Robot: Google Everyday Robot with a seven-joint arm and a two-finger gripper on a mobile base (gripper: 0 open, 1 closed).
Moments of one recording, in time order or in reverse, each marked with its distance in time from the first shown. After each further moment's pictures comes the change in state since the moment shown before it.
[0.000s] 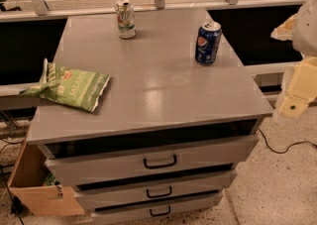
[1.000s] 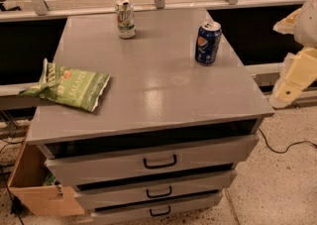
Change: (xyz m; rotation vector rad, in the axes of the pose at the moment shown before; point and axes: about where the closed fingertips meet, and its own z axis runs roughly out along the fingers) arm 0.007 -0.038 0.016 0.031 -0.083 0.034
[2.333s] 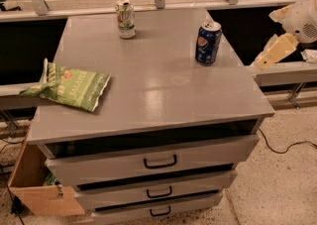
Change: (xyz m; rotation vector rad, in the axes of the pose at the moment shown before) arm 0.018 -0.135 0.073 0.125 -0.293 0.141
